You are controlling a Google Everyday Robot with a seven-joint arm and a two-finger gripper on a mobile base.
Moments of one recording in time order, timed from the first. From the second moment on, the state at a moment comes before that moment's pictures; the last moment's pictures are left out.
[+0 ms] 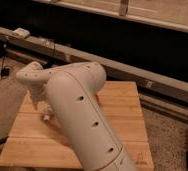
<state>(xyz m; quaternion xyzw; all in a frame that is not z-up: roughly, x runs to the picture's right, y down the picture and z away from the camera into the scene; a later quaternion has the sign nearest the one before) -0.291 0.111 0.872 -0.29 0.24 0.60 0.71</state>
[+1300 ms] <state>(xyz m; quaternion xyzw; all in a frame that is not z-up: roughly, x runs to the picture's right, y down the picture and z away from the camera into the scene) -0.281 0.111 0.903 -0.27 0.24 0.61 0.70</state>
